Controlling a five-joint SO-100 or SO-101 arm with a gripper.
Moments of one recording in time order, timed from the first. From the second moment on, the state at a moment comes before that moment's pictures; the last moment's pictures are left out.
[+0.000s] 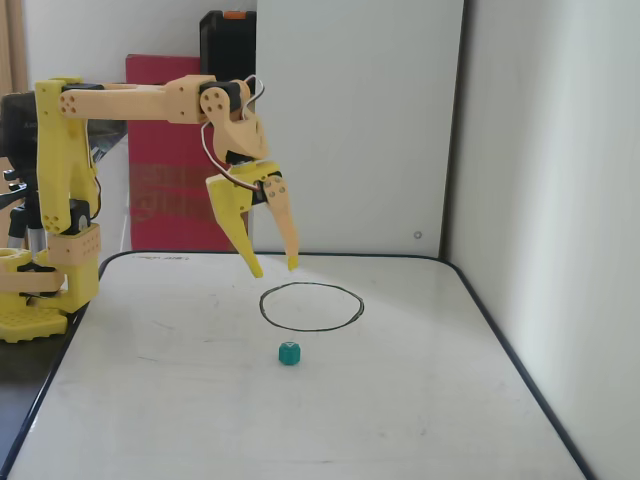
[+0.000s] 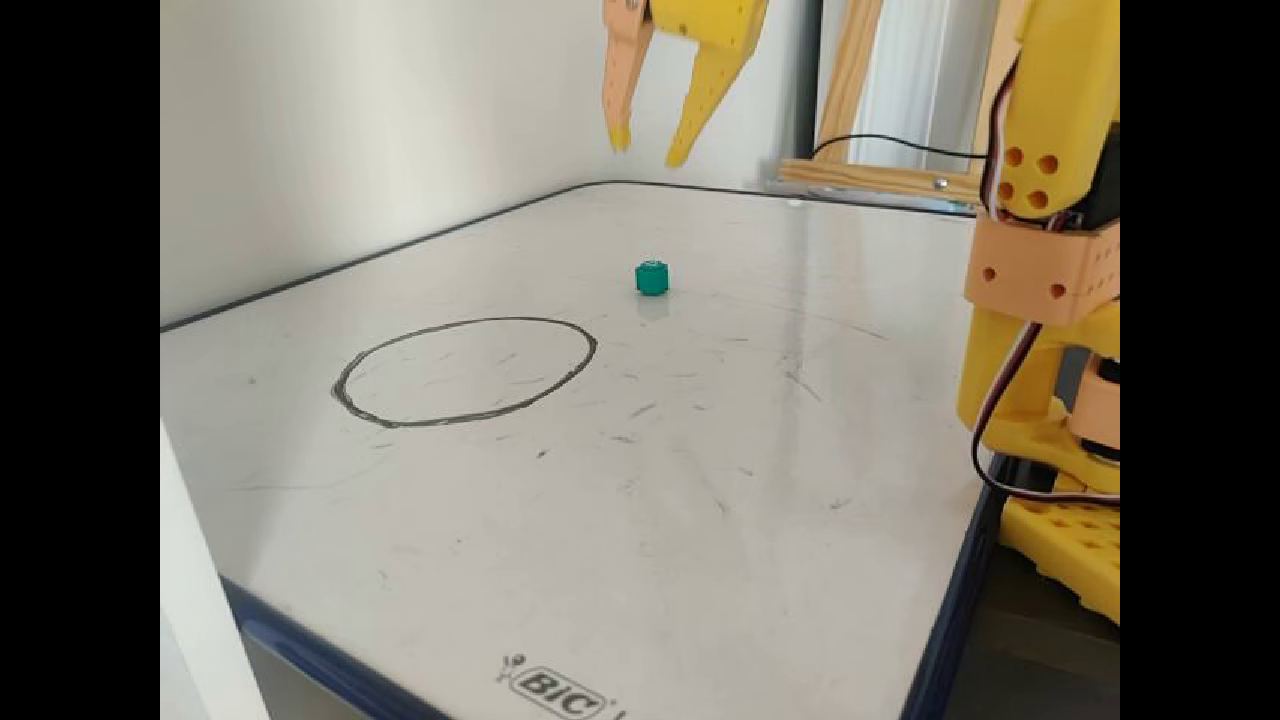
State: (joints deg) arm 15.4 91.7 83.8 75.5 -32.6
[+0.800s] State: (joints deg) arm 19.2 72.1 73.2 74.5 -45.3
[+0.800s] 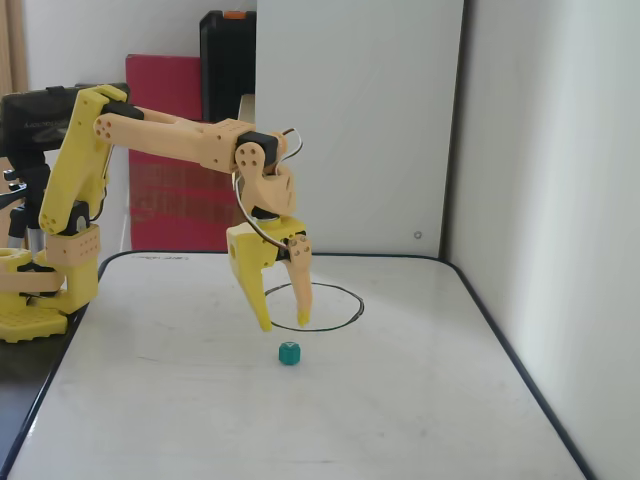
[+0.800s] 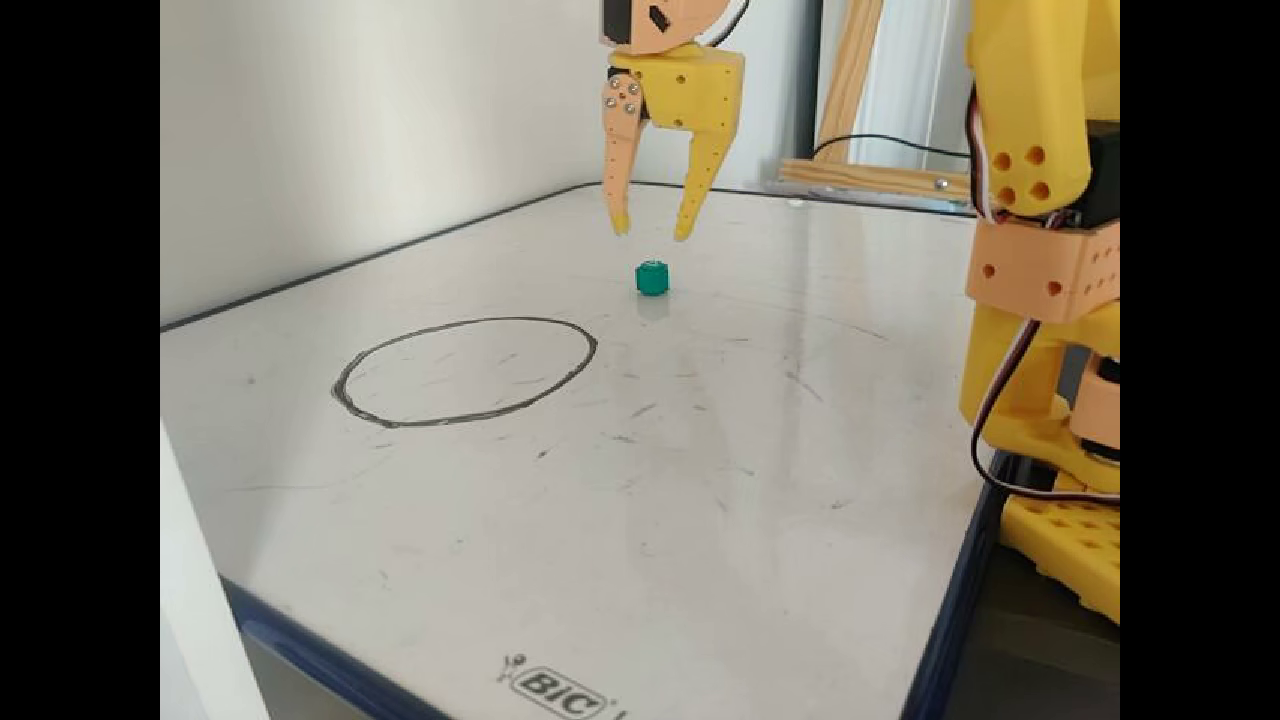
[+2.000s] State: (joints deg) arm 19.6 63.4 70.0 70.3 -46.4
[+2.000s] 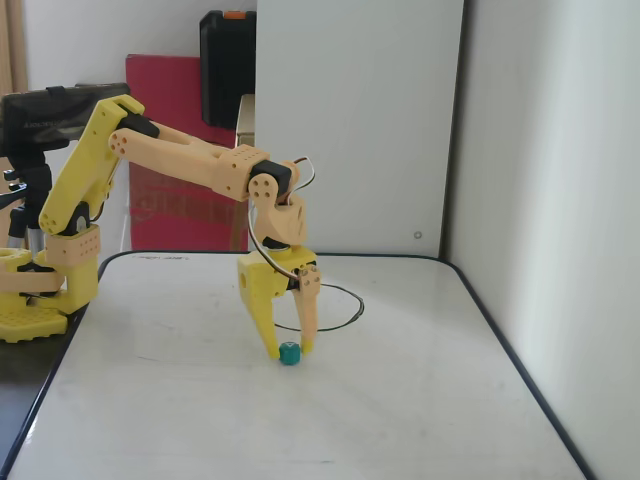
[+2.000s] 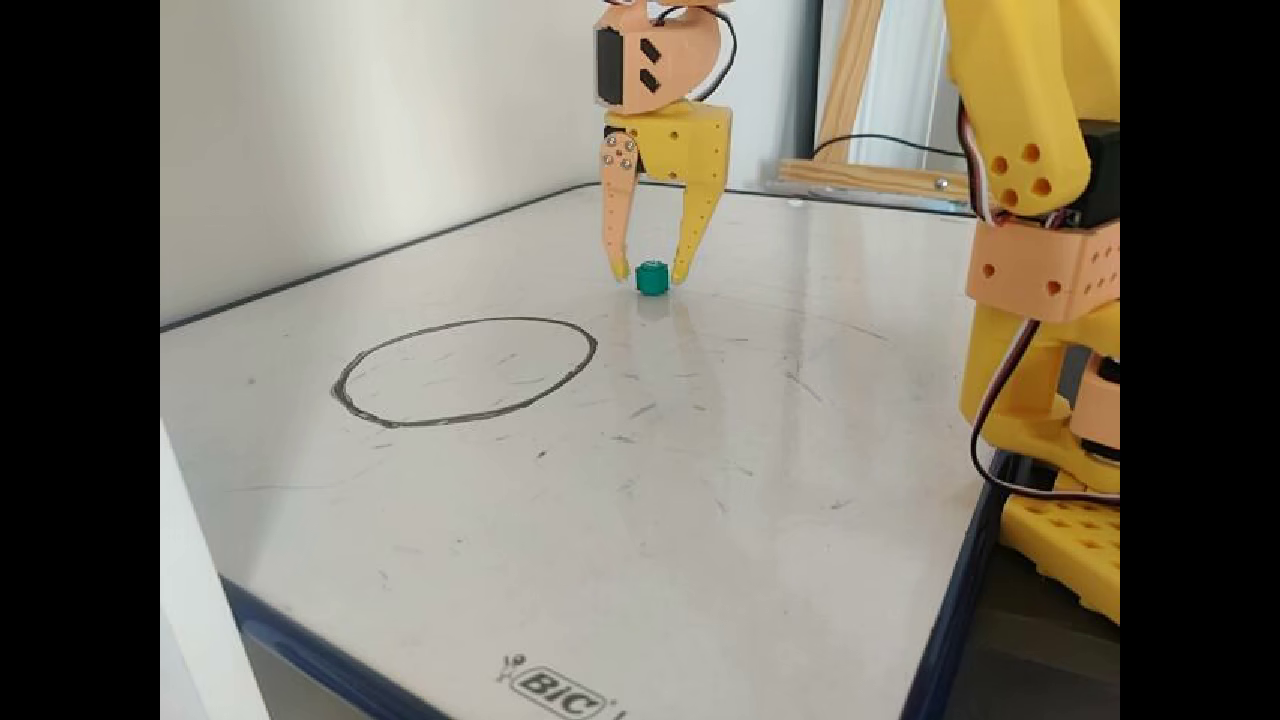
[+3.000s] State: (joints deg) arm -6.8 78.3 59.6 83.1 -27.0
